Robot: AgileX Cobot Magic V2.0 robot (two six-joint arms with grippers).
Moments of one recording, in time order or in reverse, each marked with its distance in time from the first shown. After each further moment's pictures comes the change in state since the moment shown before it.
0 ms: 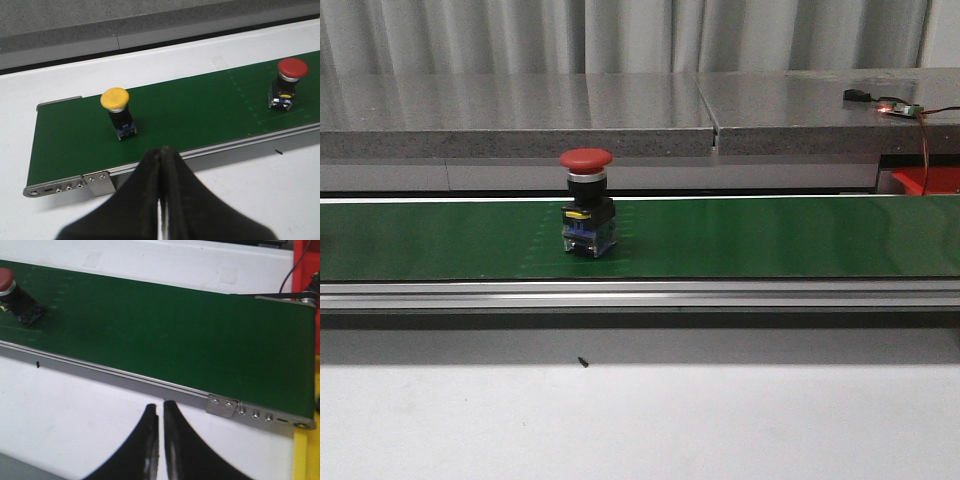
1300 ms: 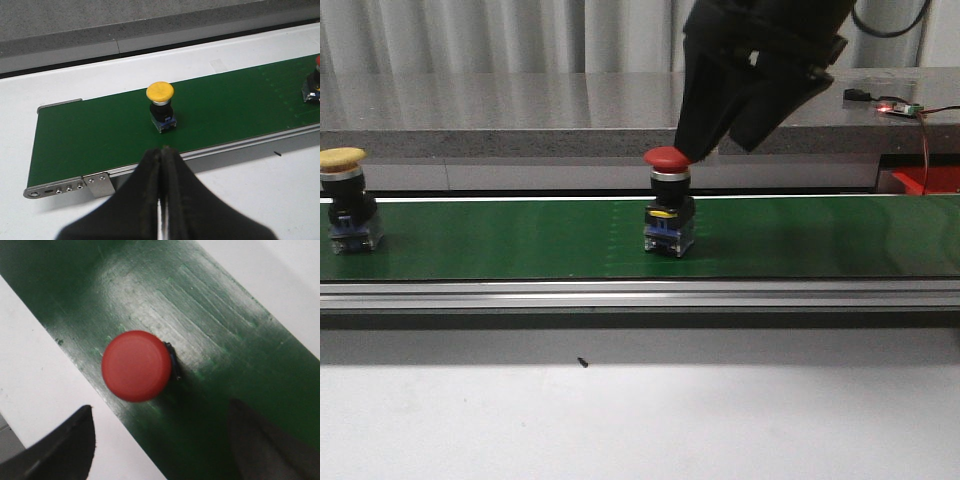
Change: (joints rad) left arm 0.000 -0.019 0.000 -0.004 0.008 0.000; right arm 0.347 0.981 -0.710 0.000 0.178 -0.201
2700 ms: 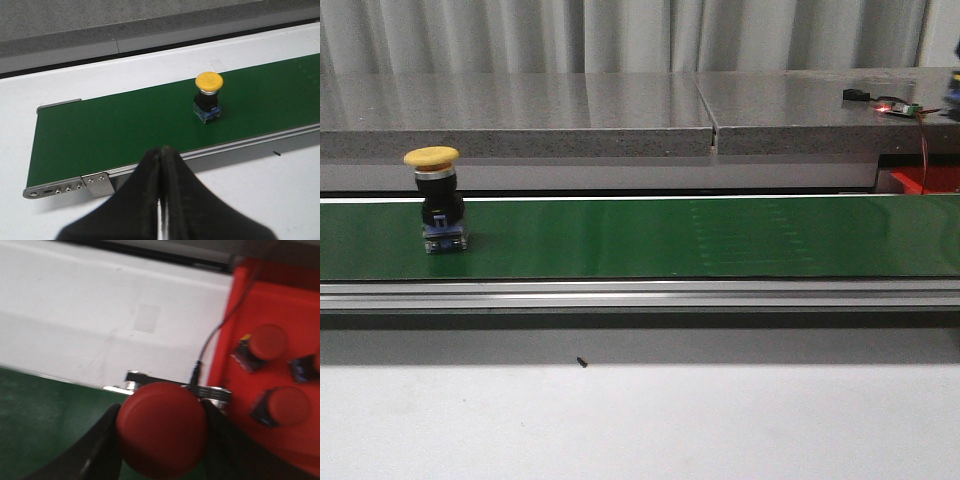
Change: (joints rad) left arm 0.000 0.000 0.000 0.000 0.002 0.000; right arm -0.621 -0.096 -0.015 0.026 -0.090 0.013
